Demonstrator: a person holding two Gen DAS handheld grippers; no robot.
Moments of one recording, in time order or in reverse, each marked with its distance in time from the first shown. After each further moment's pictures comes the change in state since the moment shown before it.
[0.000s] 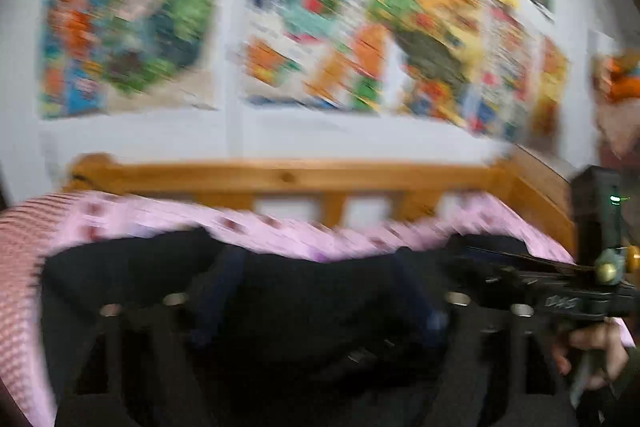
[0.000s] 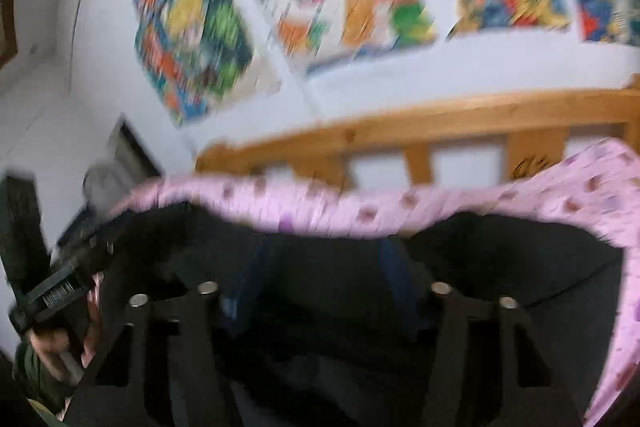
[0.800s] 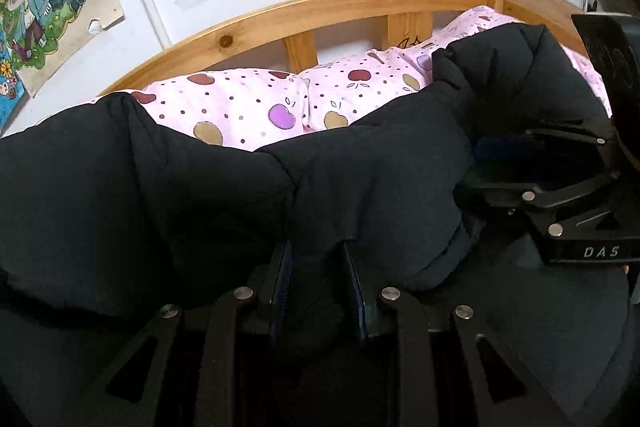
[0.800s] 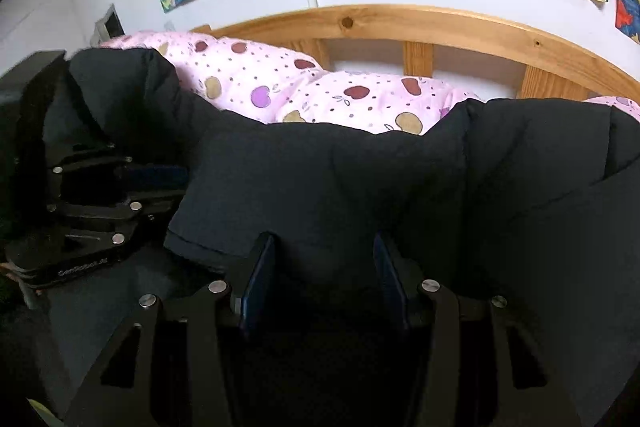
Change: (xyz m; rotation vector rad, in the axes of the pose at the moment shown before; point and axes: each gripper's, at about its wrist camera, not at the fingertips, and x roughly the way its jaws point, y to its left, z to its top) left arm 0.097 -0.027 -0.085 0.307 0.339 0.091; right arm 0.066 -0.006 -0.074 -0.193 0.197 -0.145
